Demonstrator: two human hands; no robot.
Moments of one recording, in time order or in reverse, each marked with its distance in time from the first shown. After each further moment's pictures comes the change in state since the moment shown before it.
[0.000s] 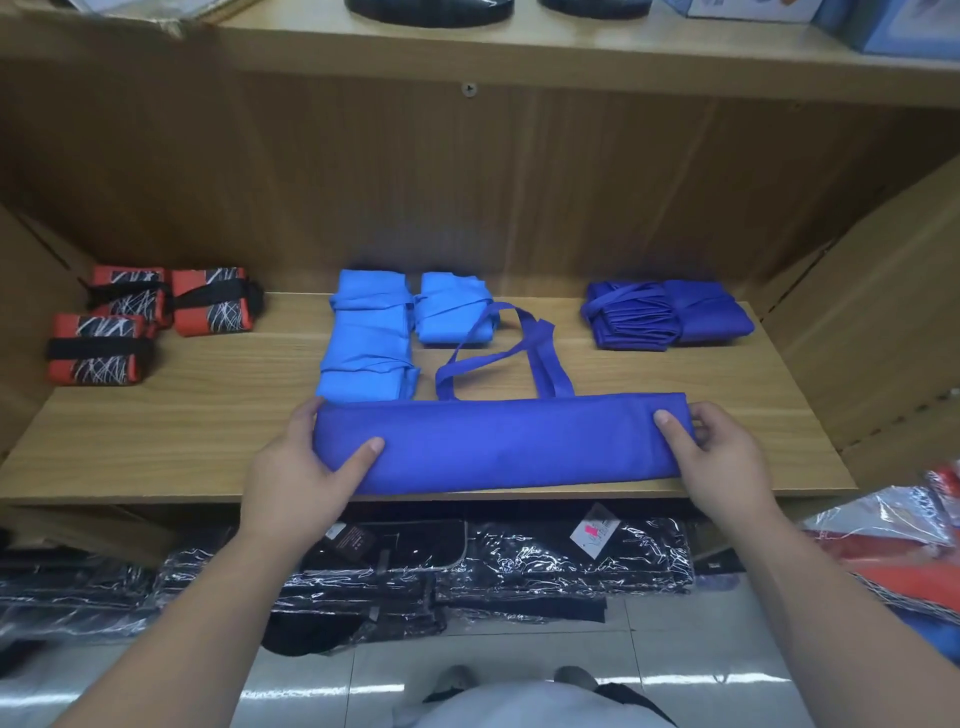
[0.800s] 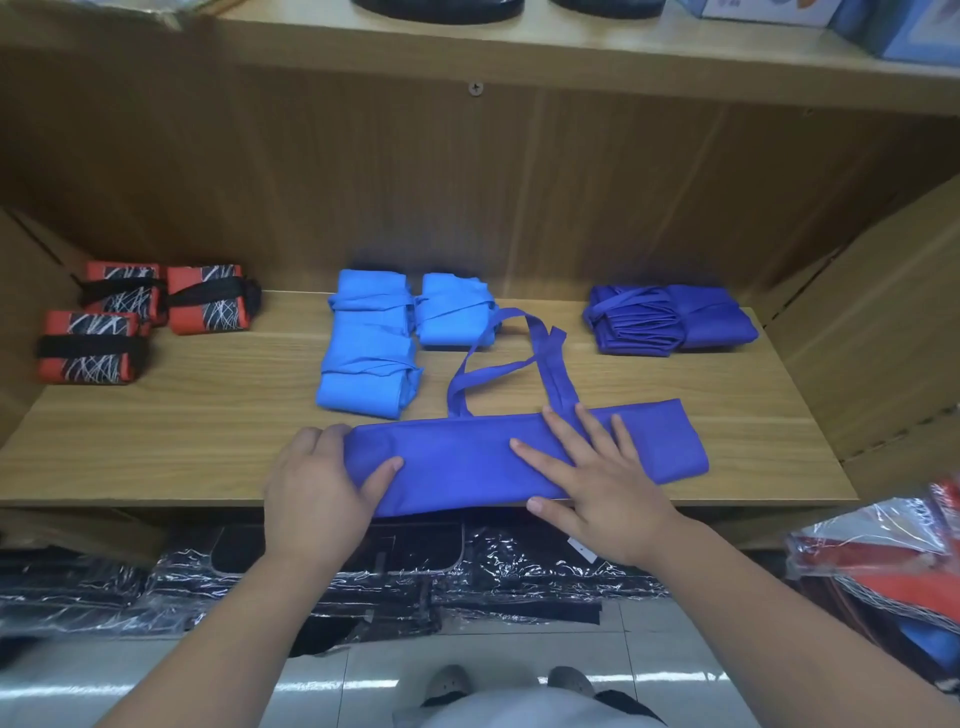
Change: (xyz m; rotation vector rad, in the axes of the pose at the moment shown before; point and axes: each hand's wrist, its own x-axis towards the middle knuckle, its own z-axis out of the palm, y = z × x) left_hand -0.009 0.000 0.027 0.307 0.114 0.169; right_hand -0.032 -0.047 0.053 -0.687 -0.612 -0.638
